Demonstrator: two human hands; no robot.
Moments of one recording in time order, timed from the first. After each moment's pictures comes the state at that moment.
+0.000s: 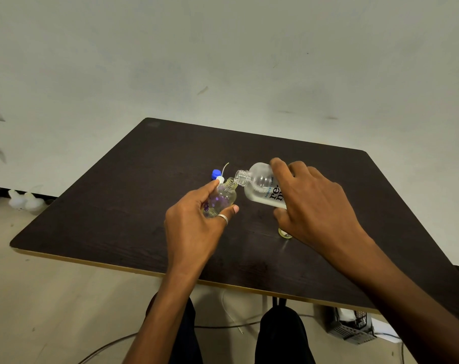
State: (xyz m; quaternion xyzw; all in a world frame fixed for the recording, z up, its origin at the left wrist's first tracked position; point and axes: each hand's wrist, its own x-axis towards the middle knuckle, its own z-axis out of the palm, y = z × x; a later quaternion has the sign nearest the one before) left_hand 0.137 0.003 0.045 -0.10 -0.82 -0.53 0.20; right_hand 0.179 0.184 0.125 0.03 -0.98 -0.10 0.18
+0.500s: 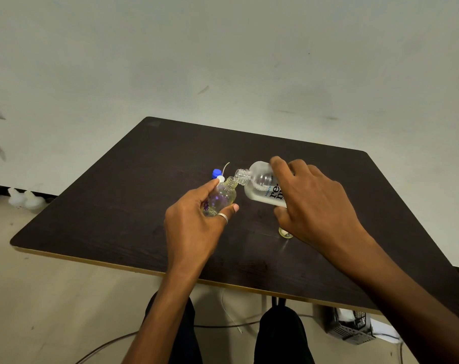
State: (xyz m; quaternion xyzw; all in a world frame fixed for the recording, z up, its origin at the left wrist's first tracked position) left_hand 0.138 0.003 0.045 -0.09 -0.81 -0.54 0.20; right_hand 0.178 0.182 0.127 0.02 -0.98 -0.11 0.19
